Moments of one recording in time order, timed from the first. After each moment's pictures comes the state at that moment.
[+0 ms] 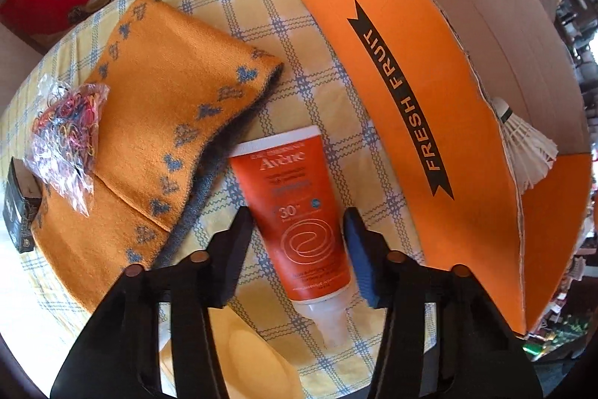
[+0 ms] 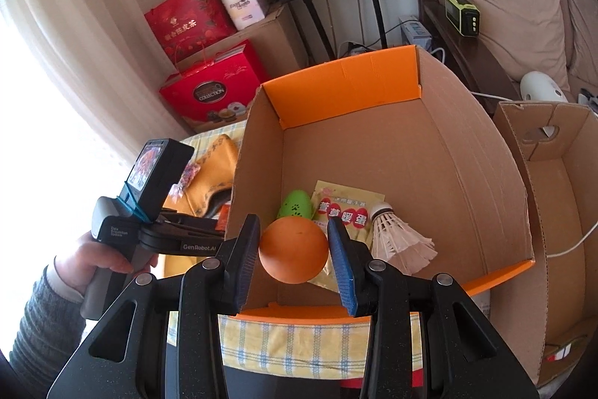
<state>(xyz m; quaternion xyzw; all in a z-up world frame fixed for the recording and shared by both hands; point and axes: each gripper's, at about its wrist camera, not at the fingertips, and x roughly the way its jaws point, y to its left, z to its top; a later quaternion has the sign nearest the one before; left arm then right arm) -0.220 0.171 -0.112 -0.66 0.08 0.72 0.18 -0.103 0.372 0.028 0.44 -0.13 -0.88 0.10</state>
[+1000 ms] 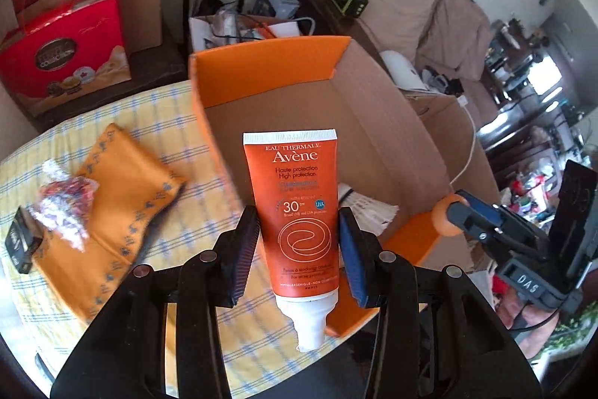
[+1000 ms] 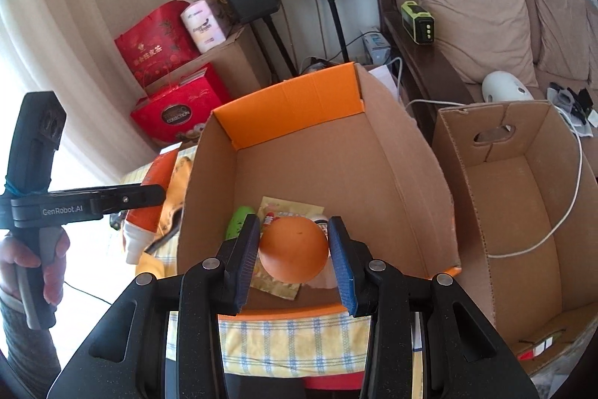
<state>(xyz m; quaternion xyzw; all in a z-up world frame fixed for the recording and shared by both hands) -0.201 0.205 0.024 -0.56 -0.02 0.78 0.29 -0.093 0.426 0.039 0.42 -0.14 -0.89 0.04</state>
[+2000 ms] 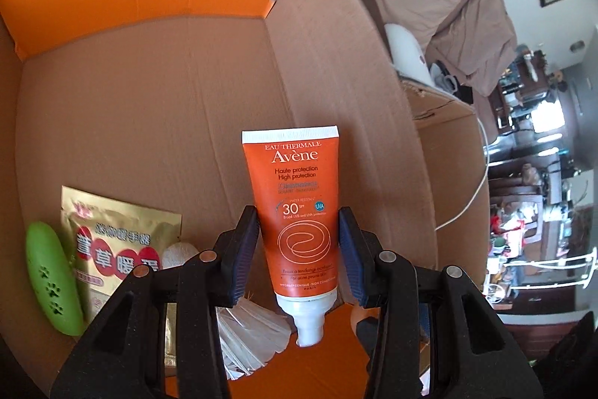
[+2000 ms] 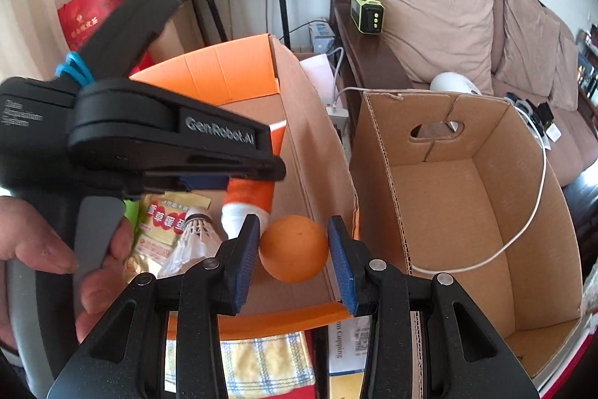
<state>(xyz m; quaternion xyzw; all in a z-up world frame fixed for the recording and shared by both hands) -0.242 0.383 -0.087 -0.65 -0.12 0.71 0.25 -0.113 0.475 -0.021 0.45 -0.05 -0.89 -0.05</state>
